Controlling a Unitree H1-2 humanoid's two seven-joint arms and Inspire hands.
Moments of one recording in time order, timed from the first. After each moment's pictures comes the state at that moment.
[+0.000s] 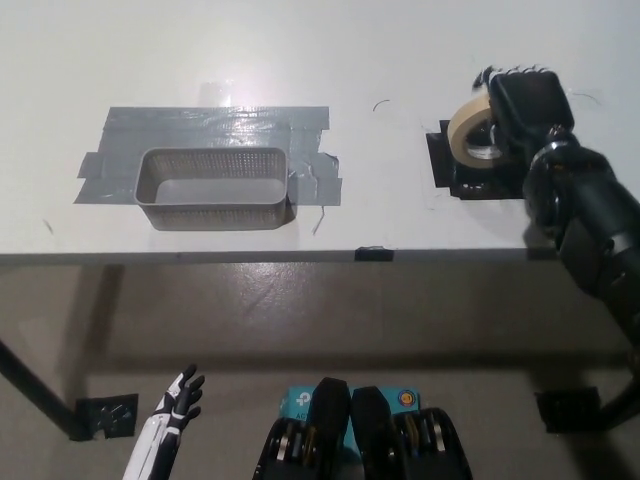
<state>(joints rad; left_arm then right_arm) 0.14 0.12 -0.05 -0.01 0.09 -0.02 -0.04 -1.10 -0.25 0.52 1.25 -0.82 -0.05 -0.34</state>
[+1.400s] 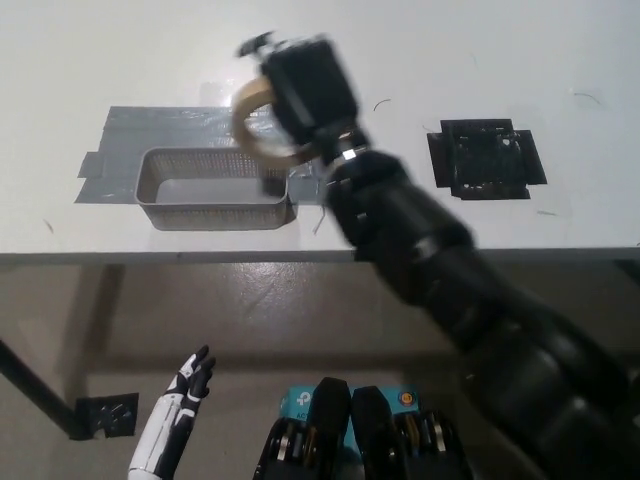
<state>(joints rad) 0.08 0.13 -0.09 -0.02 0.13 0.00 -0.04 -1.24 0.15 0.60 1.34 -0.82 -0.15 -0.67</state>
